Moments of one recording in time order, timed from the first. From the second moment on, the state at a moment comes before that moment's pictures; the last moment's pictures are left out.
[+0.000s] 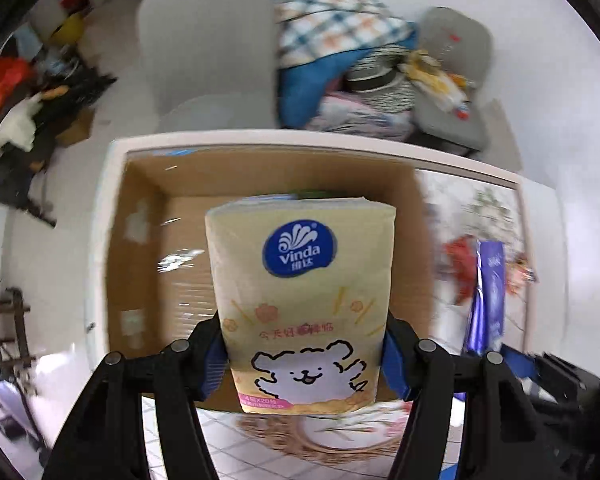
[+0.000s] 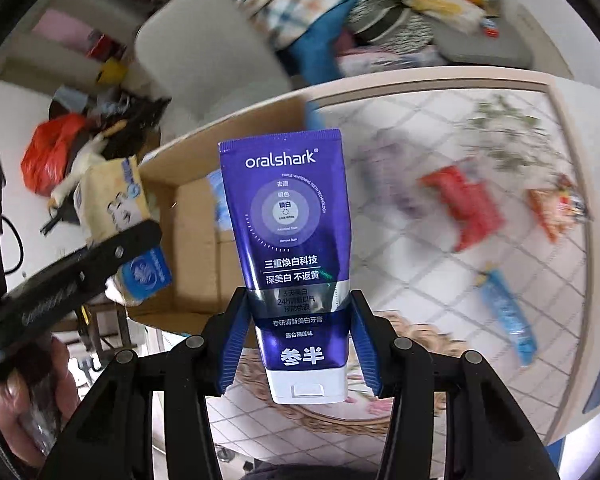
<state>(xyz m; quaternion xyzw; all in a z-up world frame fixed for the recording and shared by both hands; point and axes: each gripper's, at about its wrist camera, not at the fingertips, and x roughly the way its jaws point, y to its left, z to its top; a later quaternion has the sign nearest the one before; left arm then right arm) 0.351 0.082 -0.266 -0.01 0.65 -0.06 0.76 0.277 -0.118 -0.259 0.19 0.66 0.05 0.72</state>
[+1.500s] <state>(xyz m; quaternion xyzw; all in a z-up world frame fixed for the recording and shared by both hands) 0.336 0.169 -0.281 0.00 0.64 -0.04 0.77 0.292 -0.020 -0.324 0.06 0.68 -0.02 0.73</state>
